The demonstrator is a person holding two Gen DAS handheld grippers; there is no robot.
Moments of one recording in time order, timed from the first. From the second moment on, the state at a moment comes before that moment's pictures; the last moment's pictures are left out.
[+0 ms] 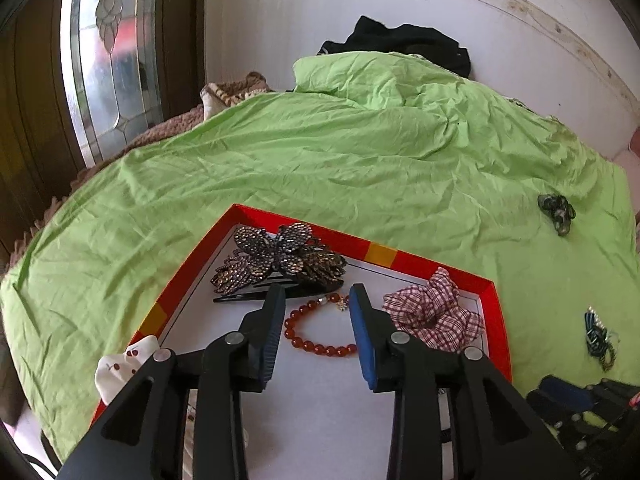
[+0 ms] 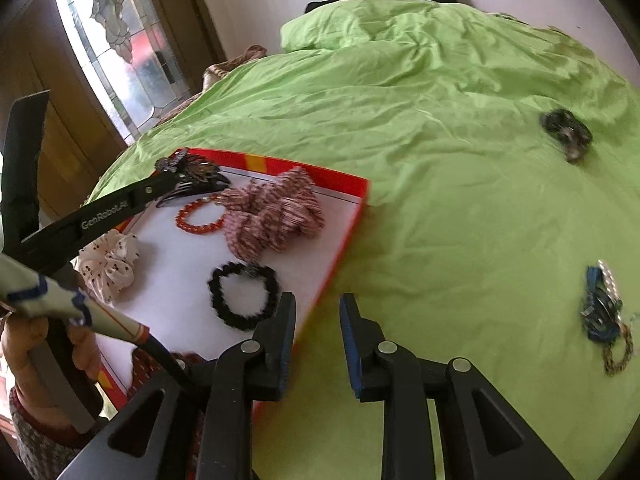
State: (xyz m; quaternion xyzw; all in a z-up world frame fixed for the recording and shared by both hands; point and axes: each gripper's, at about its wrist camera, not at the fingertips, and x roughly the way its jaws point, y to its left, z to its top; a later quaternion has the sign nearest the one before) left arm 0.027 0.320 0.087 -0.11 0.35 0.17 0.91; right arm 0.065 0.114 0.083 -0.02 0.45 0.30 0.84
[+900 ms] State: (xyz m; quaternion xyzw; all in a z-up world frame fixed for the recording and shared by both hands) left arm 0.025 0.216 0.082 0.05 0.36 0.13 0.92; right arm 0.074 -0.080 0.065 0.06 0.45 0.16 0.87
